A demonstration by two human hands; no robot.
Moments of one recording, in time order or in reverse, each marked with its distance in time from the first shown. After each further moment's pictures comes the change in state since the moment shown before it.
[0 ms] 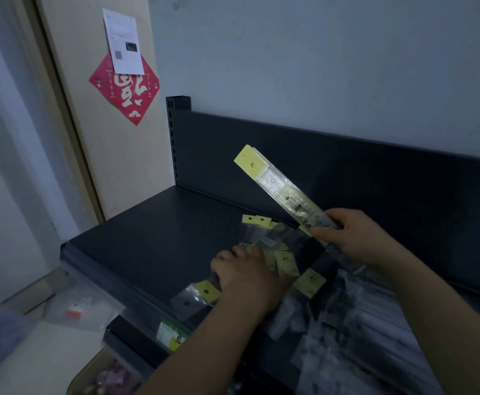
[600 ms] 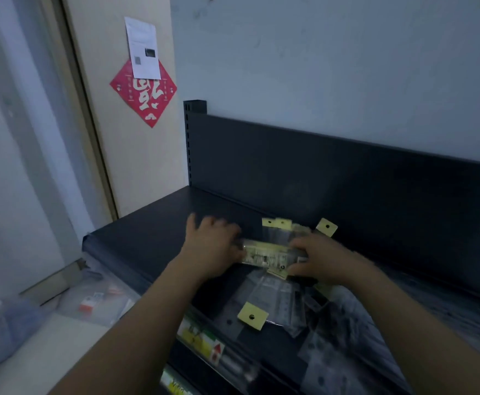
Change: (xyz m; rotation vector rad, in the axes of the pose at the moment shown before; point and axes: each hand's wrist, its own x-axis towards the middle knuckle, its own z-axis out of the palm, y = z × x) left_hand 0.023 -0.090 -0.018 -0.066 0.292 0.253; right_hand 0.000 -0.013 0.050 -0.502 -0.305 -0.166
